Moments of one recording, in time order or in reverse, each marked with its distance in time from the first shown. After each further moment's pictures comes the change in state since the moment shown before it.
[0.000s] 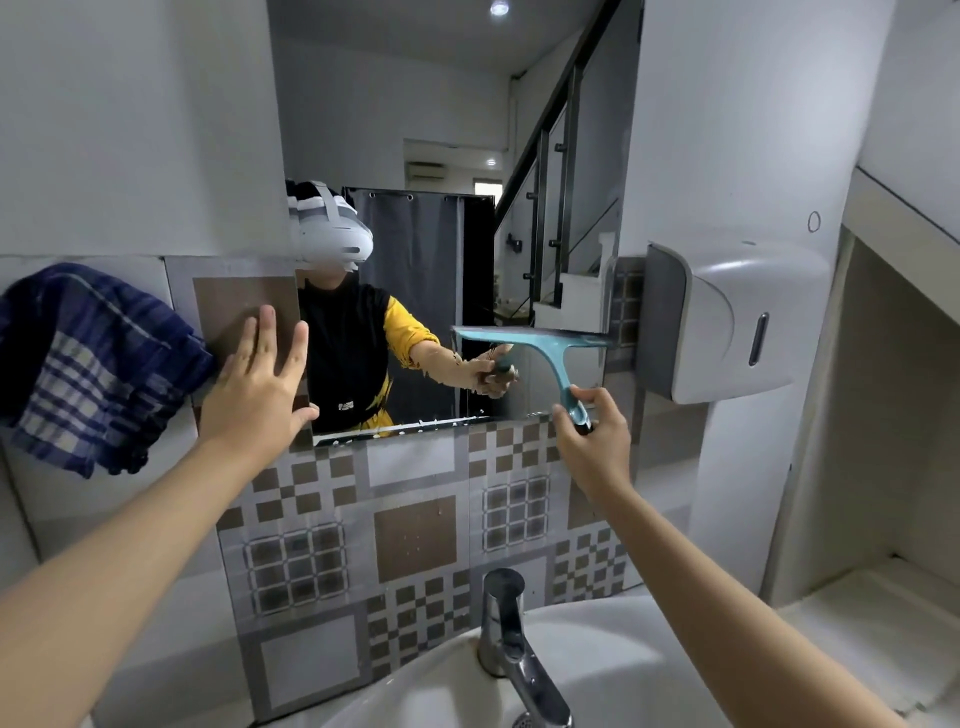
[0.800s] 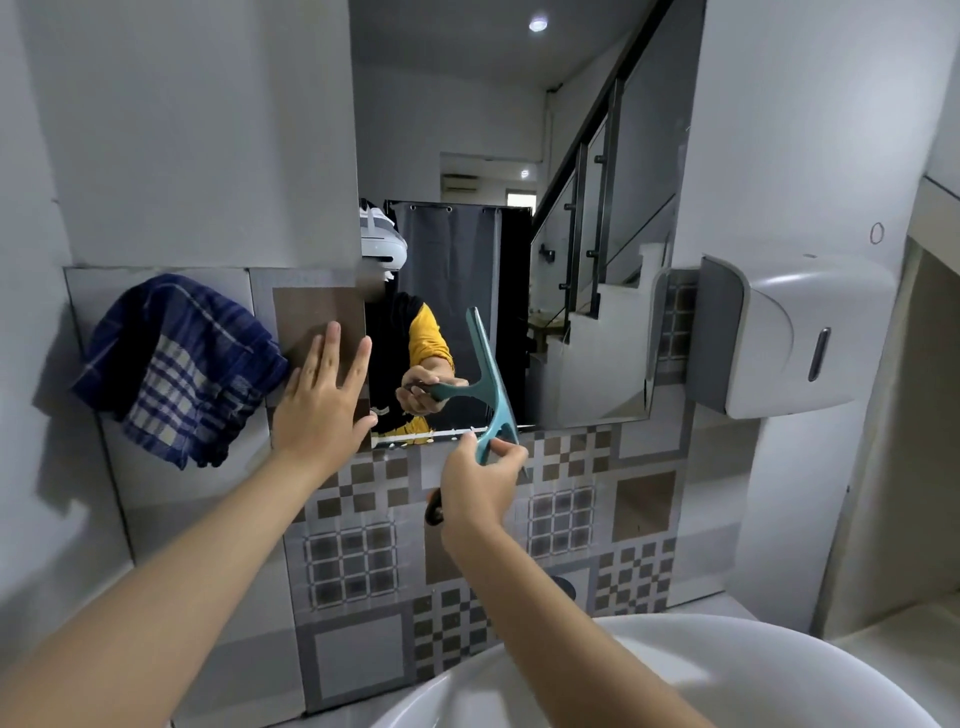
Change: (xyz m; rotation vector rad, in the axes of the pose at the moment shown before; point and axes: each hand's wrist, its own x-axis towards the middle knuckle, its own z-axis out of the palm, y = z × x) left_hand -0.012 0.003 -0.002 -0.057 -0.023 -0.066; right_hand -0.109 -0.092 0.129 0.510 -0.041 0.532
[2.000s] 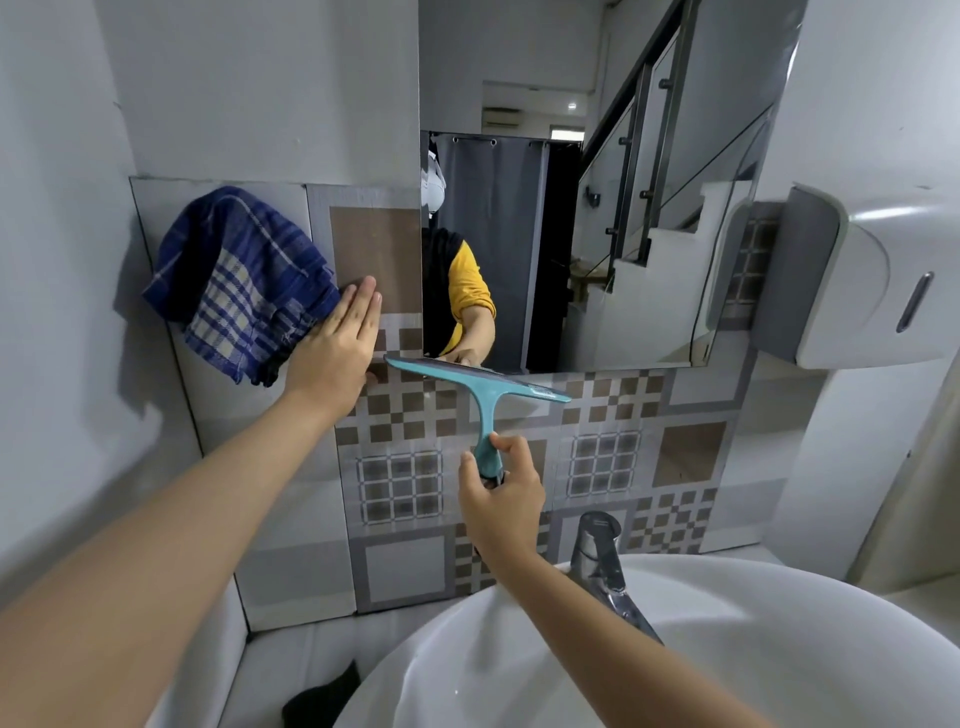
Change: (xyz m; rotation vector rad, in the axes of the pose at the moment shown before) left_hand -0.029 -0.044 0.004 0.086 -0.073 0.112; right_hand -0.028 0.079 -0.031 -0.429 -0.203 -0.407
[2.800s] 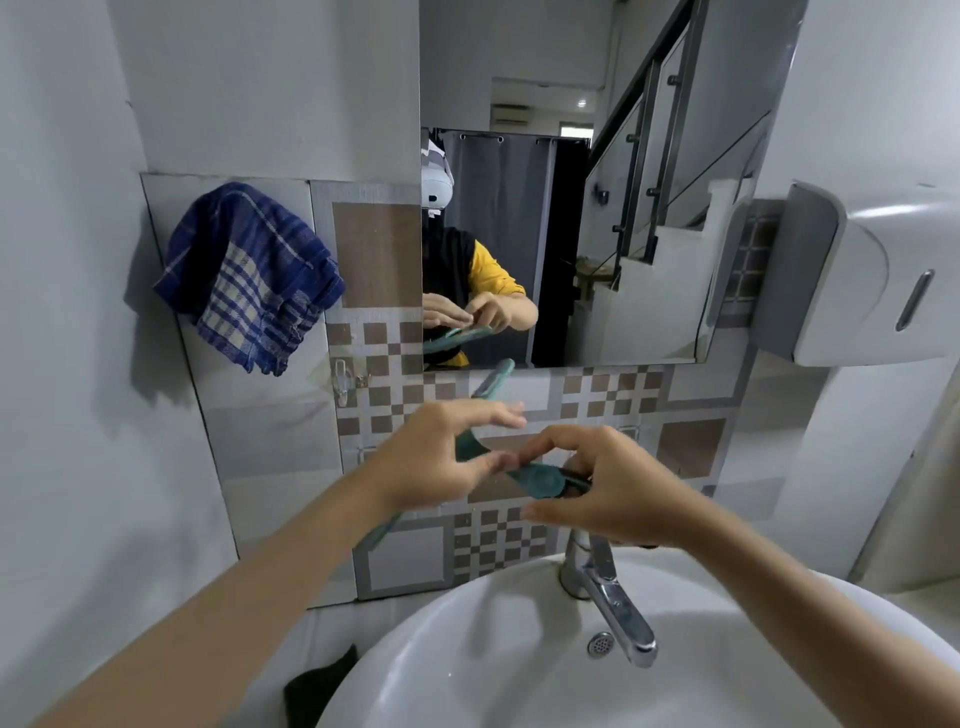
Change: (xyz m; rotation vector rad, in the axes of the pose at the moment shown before) left_hand -0.062 0.114 -0.078 -1.099 -0.250 0.151; right_hand 0.014 -0.092 -0.127 -0.540 -0.778 -0.105
